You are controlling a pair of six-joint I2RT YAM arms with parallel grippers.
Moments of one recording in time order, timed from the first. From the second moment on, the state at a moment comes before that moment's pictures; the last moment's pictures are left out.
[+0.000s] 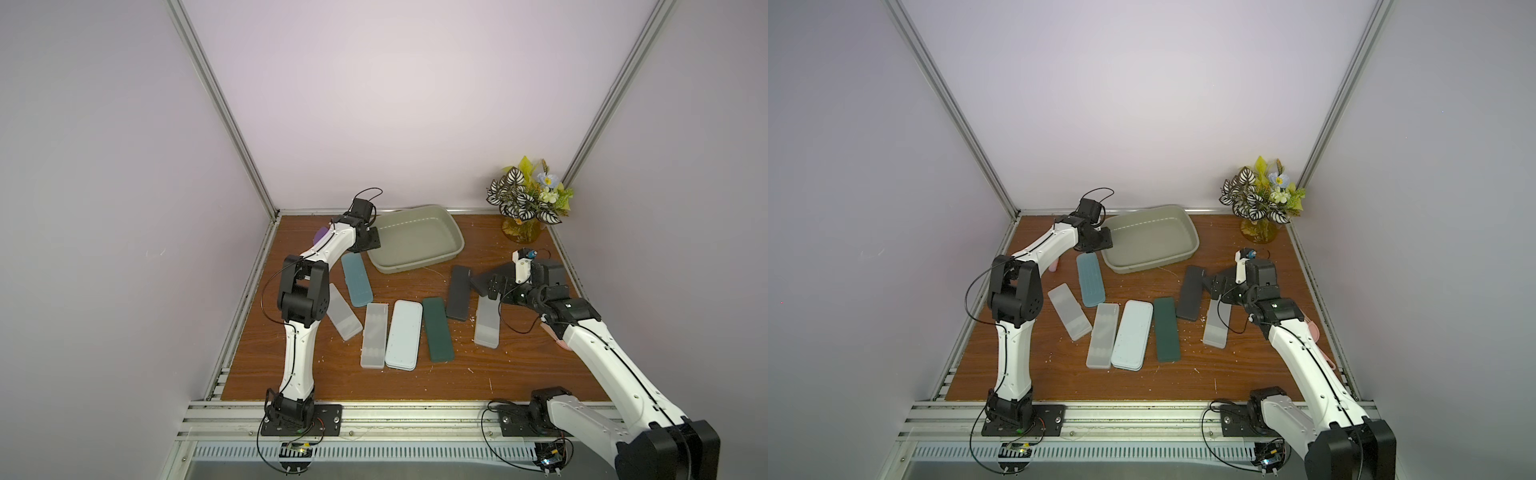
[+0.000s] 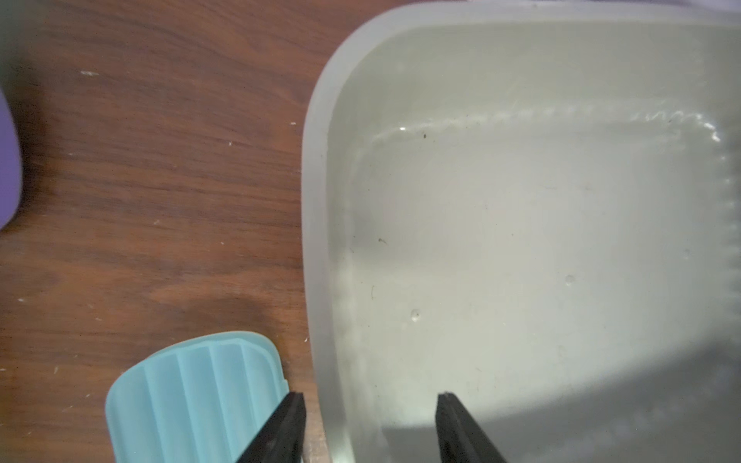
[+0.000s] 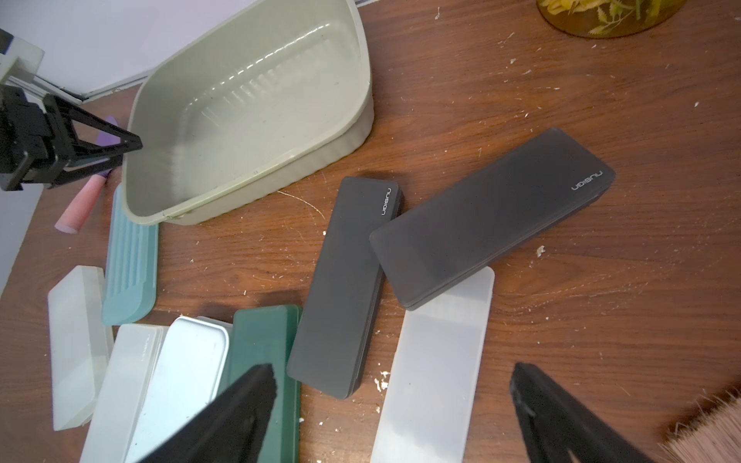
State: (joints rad) left arm -0.28 2.21 1.86 -0.68 0.03 -0.45; right arm 0.18 1.02 0.80 -0.51 -0.09 0.33
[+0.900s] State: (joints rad) left arm -0.25 2.14 1.67 -0.69 -0.04 -0.21; right arm 0.18 0.96 0.80 -0.57 -0.08 0.31
